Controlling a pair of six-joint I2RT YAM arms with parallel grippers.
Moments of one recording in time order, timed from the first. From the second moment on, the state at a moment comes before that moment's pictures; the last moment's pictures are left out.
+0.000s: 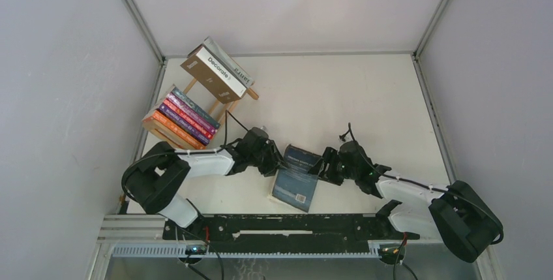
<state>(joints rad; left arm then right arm) -0.78 1.54 0.62 0.06 0.24 -1.16 0.64 1.12 0.27 0.09 -0.23 1.00</state>
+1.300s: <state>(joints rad) -0.80 1.55 0.58 0.39 0.23 -1.29 0.43 1.10 0.14 0.23 -0.57 0.97</state>
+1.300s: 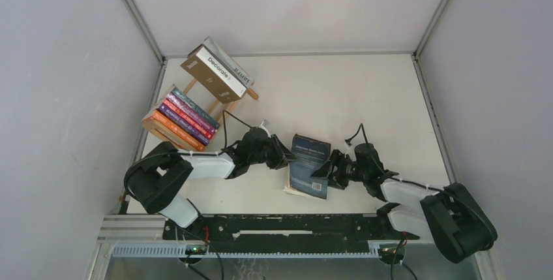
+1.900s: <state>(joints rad) -0.78 1.55 0.57 0.38 0.27 -1.29 0.36 1.15 0.13 0.42 -0.64 0.95</state>
